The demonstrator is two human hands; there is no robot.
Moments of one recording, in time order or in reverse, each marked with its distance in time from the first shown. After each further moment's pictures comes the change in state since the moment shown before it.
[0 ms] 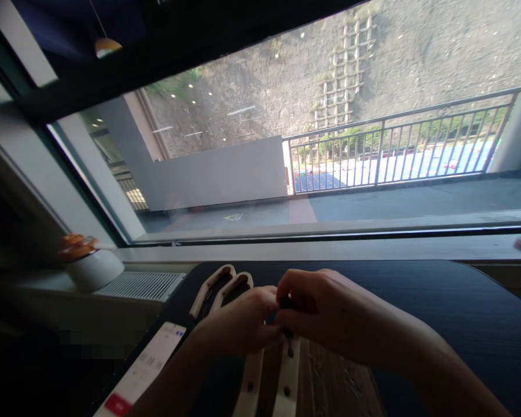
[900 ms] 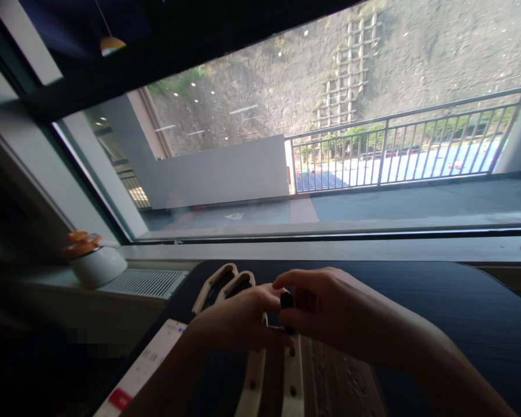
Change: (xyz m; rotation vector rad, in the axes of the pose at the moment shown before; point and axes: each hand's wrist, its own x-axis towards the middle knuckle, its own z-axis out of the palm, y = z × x) left_hand -0.006 0.004 -0.013 -0.136 -0.095 0.010; right_hand 0.003 -0.002 -0.002 0.041 -0.019 -0.009
